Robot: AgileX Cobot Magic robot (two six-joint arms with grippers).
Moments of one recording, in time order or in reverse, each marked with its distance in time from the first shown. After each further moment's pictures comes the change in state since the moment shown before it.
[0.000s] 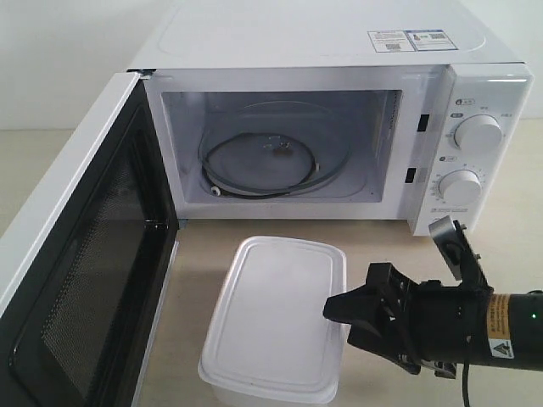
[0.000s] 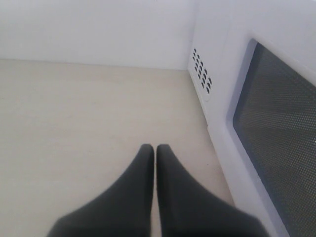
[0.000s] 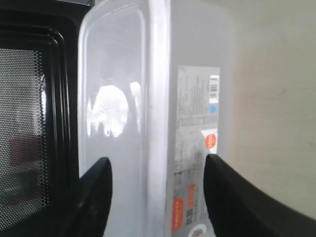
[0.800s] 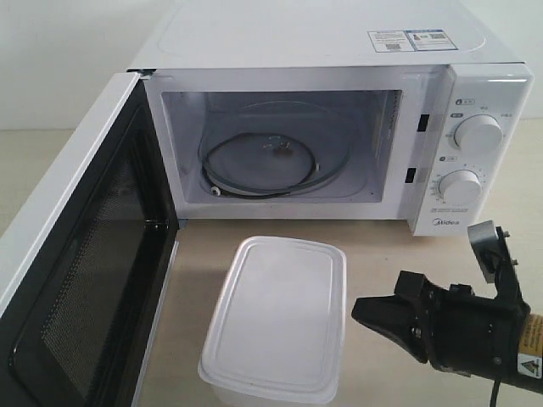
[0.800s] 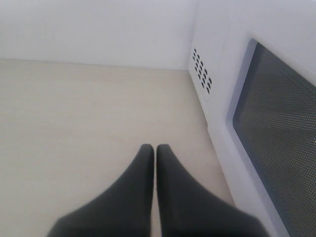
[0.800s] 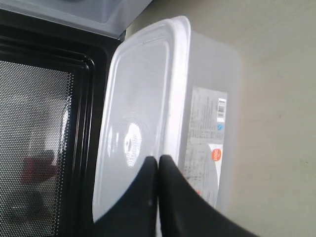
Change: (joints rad) left arm 0.000 0.000 0.000 0.000 0.000 0.000; right arm -0.031 -0.001 0.135 0.194 -0.197 -0.282
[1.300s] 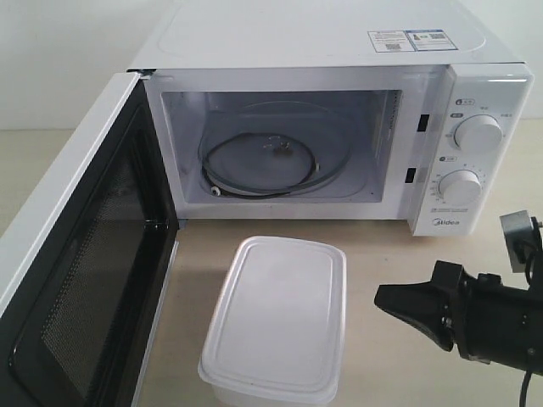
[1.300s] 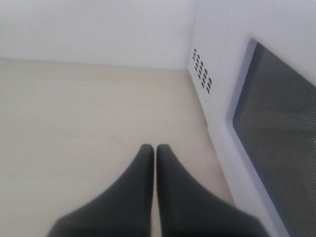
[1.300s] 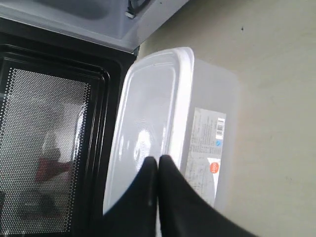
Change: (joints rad) left arm 0.000 0.000 0.000 0.000 0.000 0.000; right arm -0.187 0.000 0.002 -0.184 -0.069 -0.017
